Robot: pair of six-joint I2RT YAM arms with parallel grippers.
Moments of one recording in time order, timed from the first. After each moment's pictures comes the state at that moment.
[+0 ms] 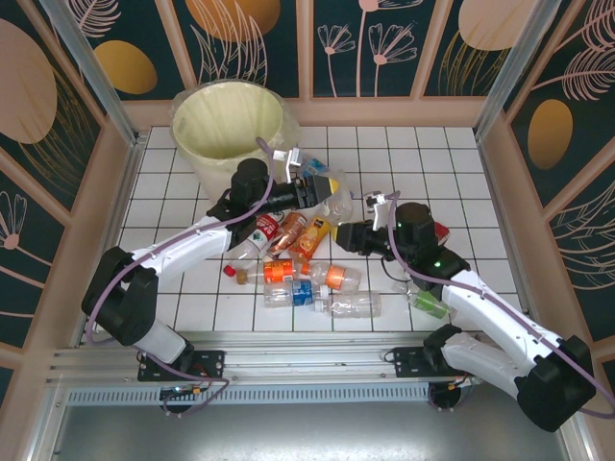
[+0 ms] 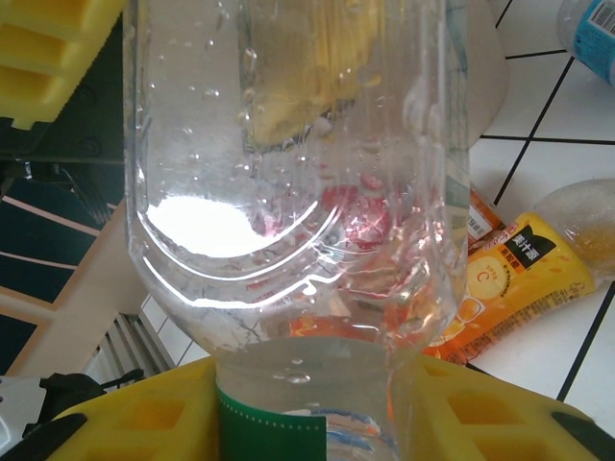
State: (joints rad) left arm -0.63 1.56 1.05 0.38 0.62 -0.92; right arm 0.59 0.95 0.65 -0.06 -0.44 0.55
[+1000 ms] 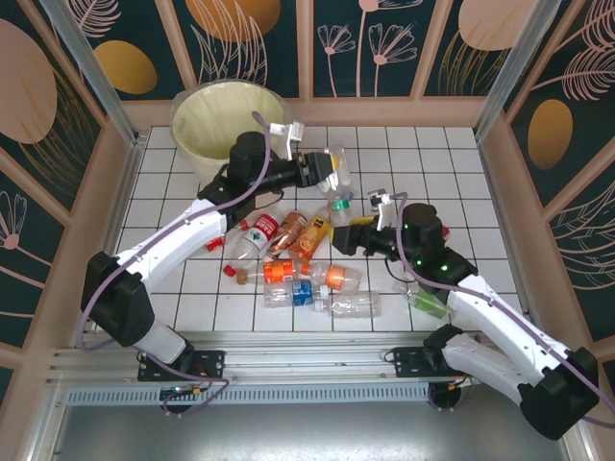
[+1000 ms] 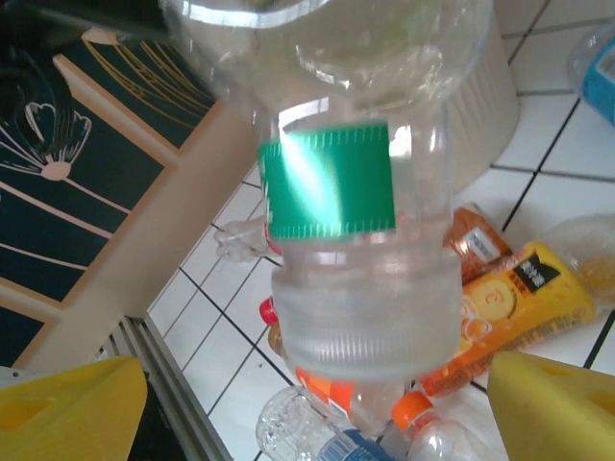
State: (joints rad) left arm -0.62 1.56 1.36 0.03 0.46 -0.70; right arm 0.58 0.88 0.68 -0.10 -0.44 0.51
